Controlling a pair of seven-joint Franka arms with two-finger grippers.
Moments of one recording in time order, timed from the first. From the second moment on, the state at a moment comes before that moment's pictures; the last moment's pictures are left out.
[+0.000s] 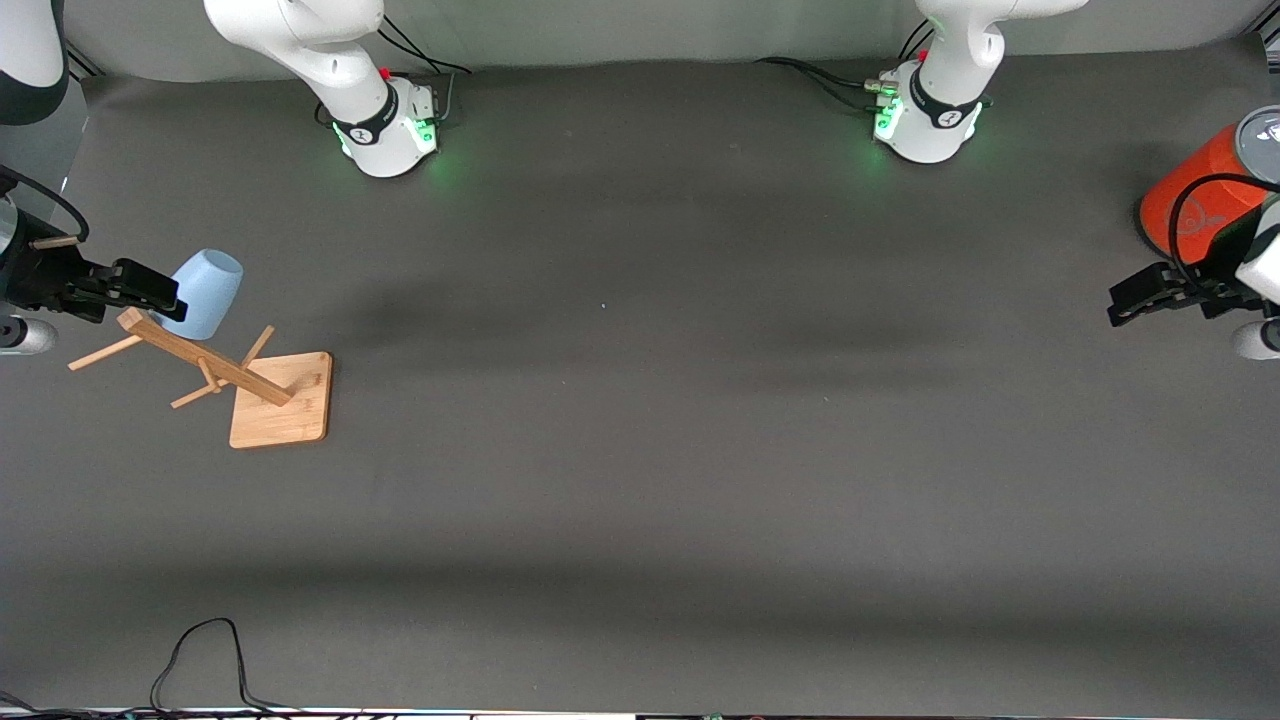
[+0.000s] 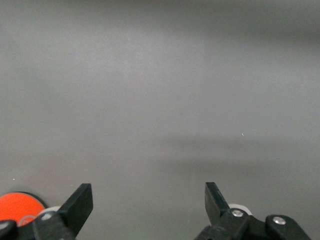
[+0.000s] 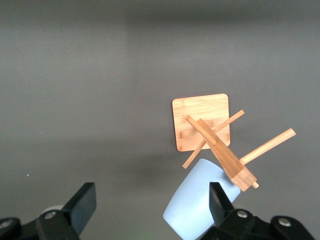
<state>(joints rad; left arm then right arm) 0.02 0.05 -0.02 -1.58 0.02 1.62 -0.07 0.06 0.04 -0.08 -1.58 0.00 1.58 0.00</state>
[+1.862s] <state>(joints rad) 0.11 0.27 0.02 -1.53 0.02 1.61 -0.01 0.06 -0.20 -0.23 -1.89 0.00 1.59 0.27</state>
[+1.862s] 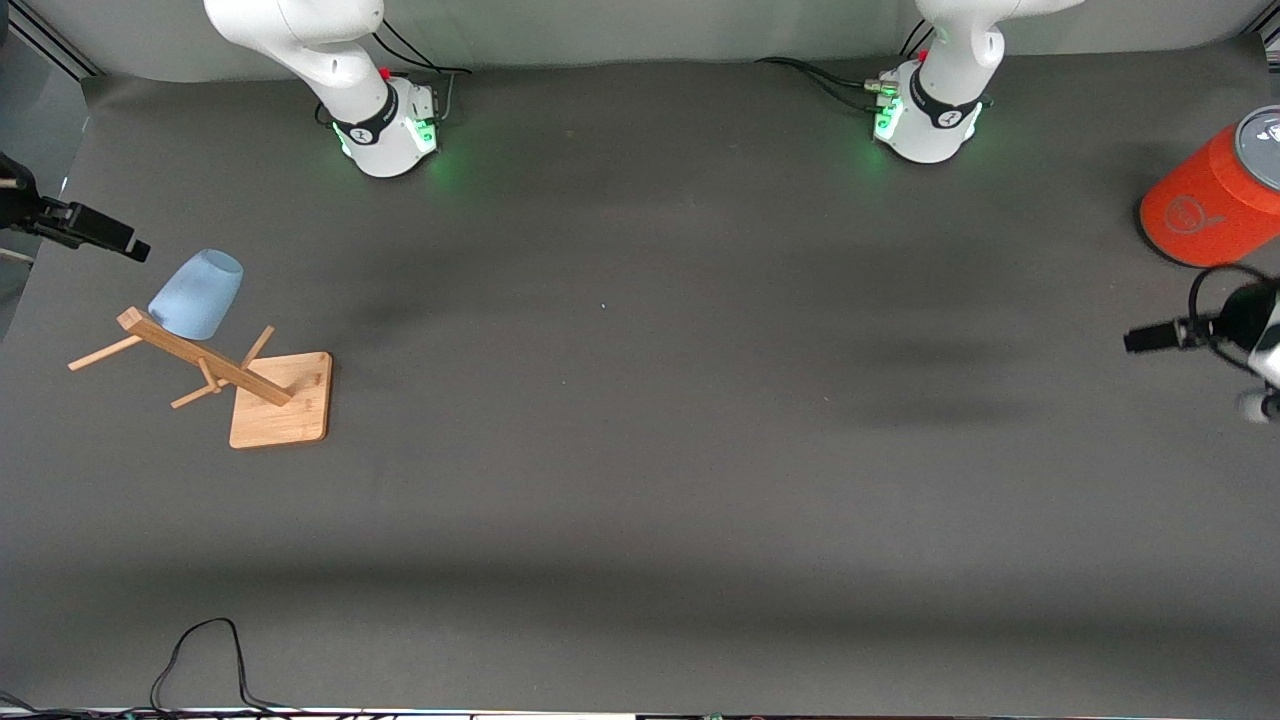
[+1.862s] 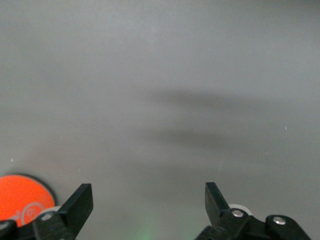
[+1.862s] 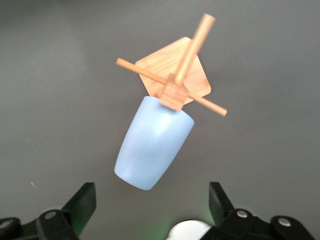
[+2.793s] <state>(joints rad) 0.08 0.35 0.00 -1.43 0.03 1.62 -0.01 0.06 -0.14 -0.29 -2.03 0.04 1.79 0.54</state>
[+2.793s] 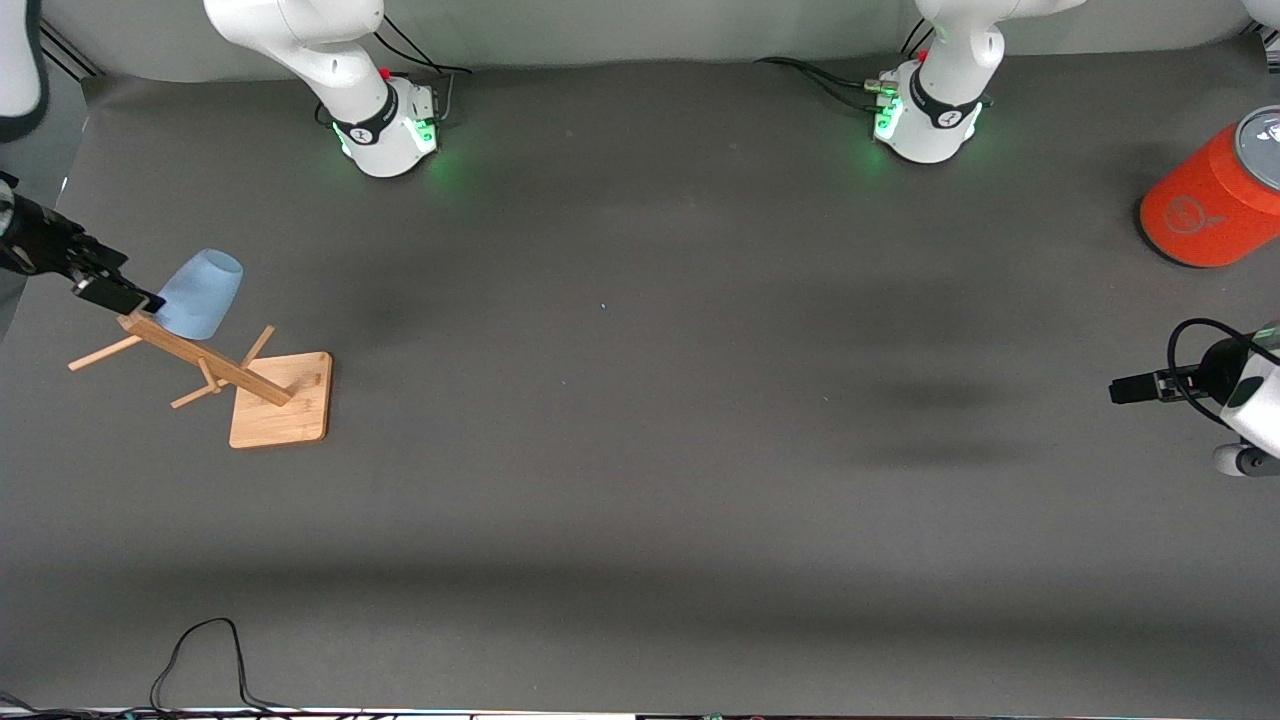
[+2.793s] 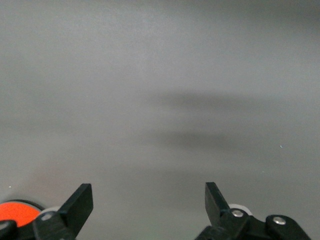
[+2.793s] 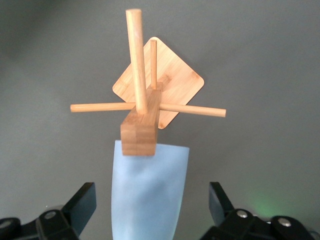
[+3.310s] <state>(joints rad) 0.08 0.37 0.00 -1.43 0.03 1.61 0.01 0.06 -0.14 -0.29 -2.14 0.07 1.89 0.54</state>
